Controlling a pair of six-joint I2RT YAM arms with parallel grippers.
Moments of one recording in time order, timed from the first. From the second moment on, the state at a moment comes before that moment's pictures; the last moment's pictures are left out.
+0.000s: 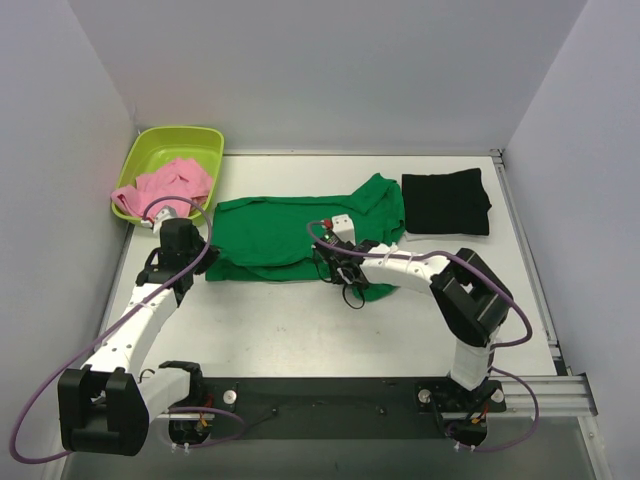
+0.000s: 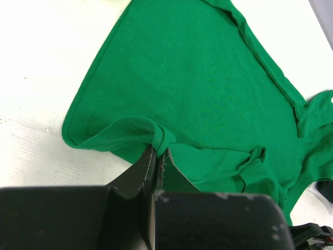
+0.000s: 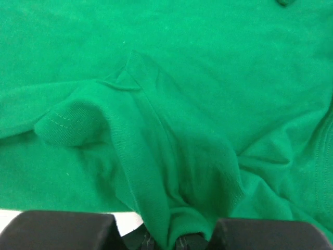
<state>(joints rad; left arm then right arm) -0.10 1.08 0.69 -0.29 -0.12 -0.82 0.84 1.81 1.10 -0.38 0.42 0.52</state>
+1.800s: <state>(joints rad) -0.03 1.28 1.76 -0.25 0.30 -0.69 0.61 1.43 2.28 -0.90 0.24 0.12</state>
